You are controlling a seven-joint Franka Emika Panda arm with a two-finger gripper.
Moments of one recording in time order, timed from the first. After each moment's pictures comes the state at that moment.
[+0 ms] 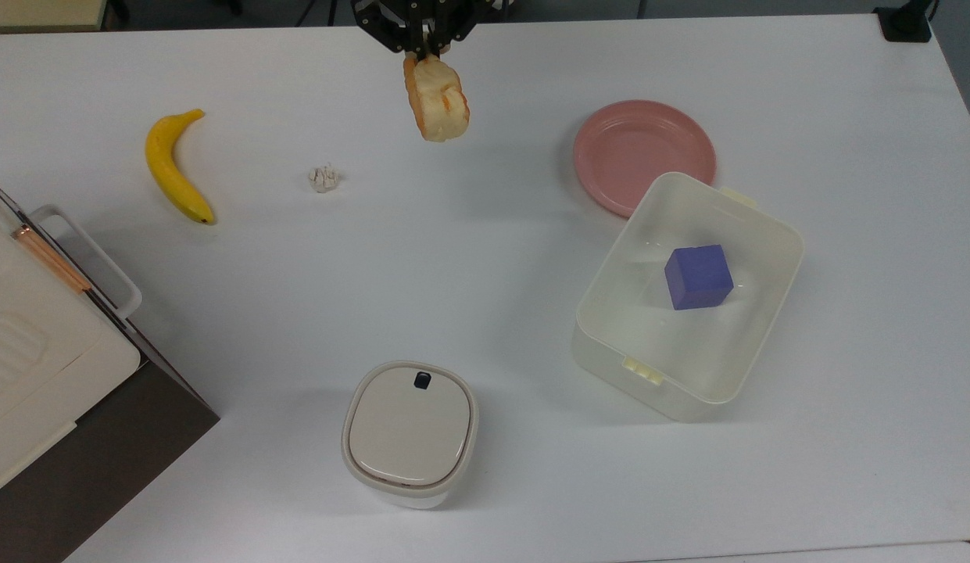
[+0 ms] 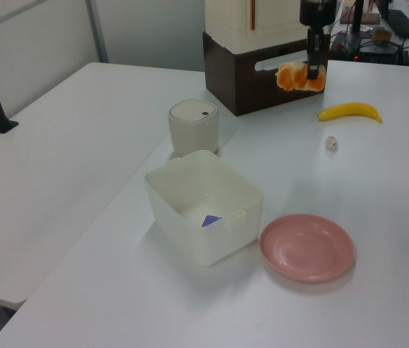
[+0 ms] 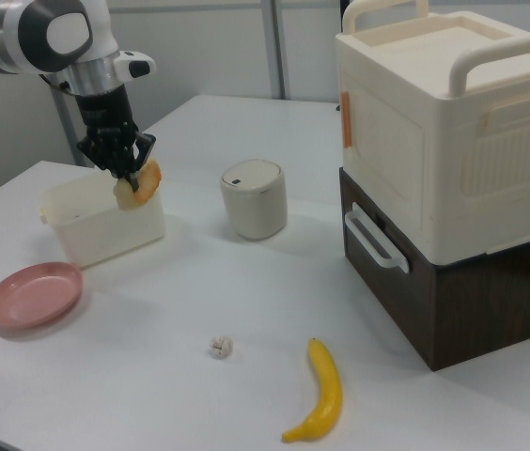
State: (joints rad) arm 0.46 0.01 -0.38 -1.66 -0.03 1.69 -0.19
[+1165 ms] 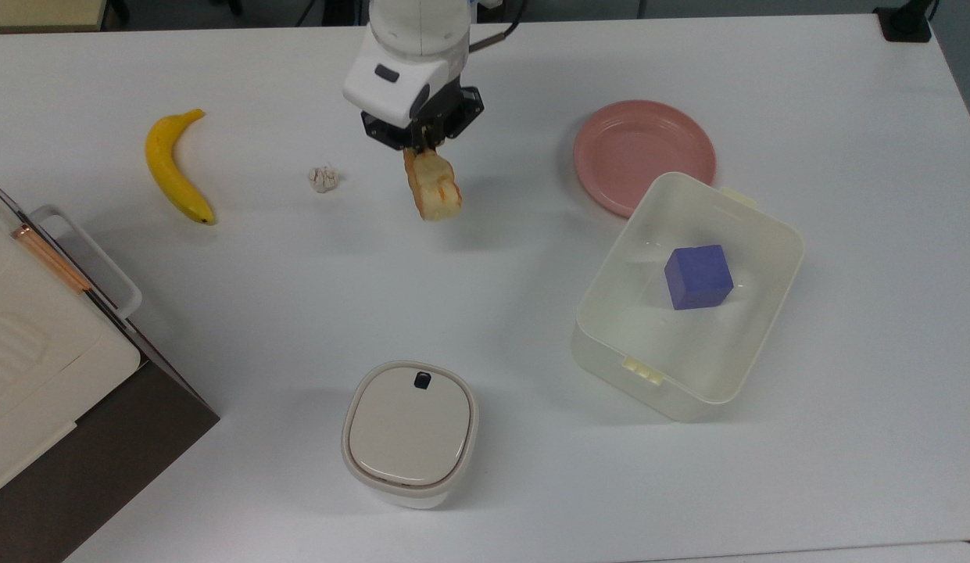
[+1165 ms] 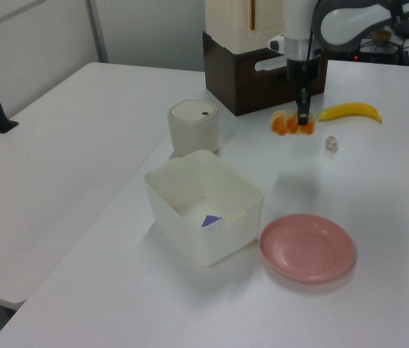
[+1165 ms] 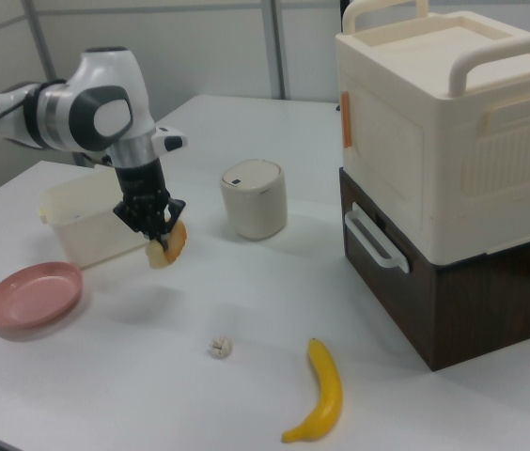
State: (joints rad) arm 0.43 0.14 -0.38 -1.84 -0.01 1.93 -0.25
